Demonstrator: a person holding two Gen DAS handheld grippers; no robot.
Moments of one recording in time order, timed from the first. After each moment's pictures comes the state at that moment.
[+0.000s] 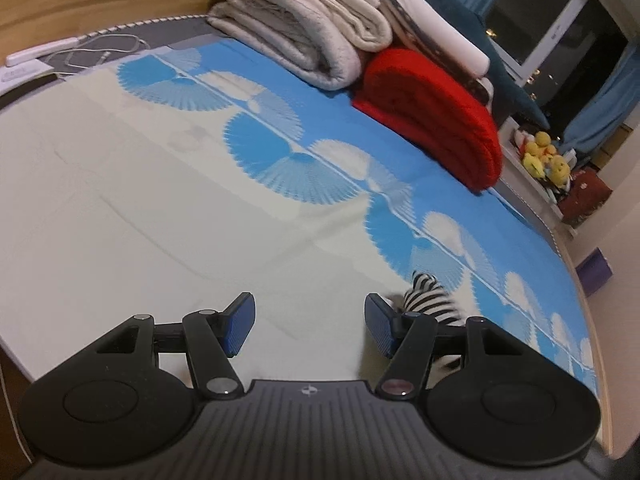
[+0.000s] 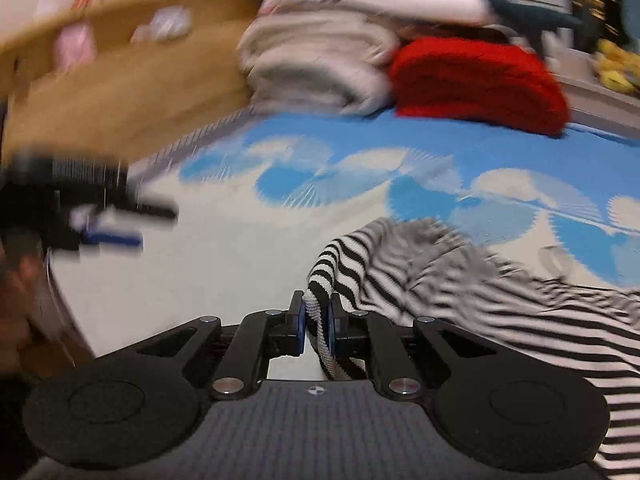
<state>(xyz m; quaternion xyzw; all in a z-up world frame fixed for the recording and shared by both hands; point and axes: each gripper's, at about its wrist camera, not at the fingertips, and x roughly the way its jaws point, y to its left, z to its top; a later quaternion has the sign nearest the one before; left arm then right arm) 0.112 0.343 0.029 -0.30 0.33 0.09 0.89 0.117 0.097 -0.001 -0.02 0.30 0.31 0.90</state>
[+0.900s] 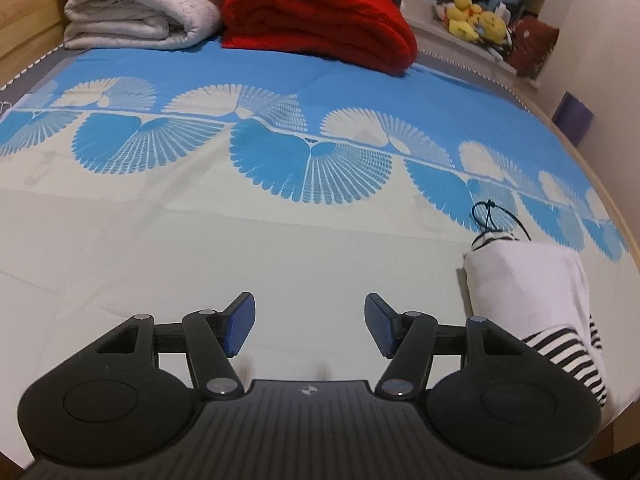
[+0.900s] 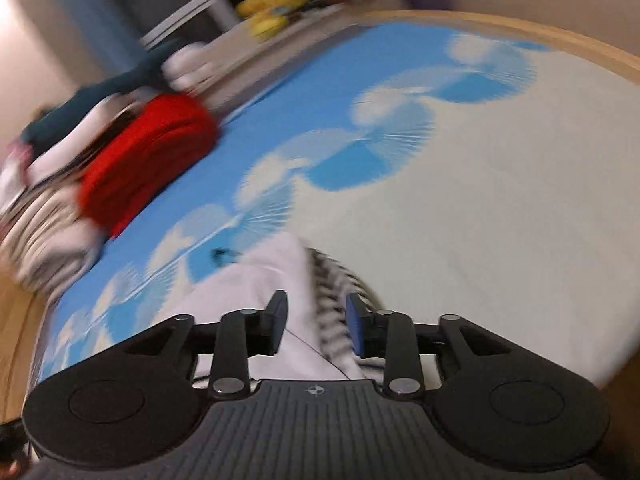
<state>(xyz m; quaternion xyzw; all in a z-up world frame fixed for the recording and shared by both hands) 0.203 0.168 0.011 -0.12 0.41 -0.01 0.90 0.154 -0.316 0.021 0.24 0.35 0.00 0.91</state>
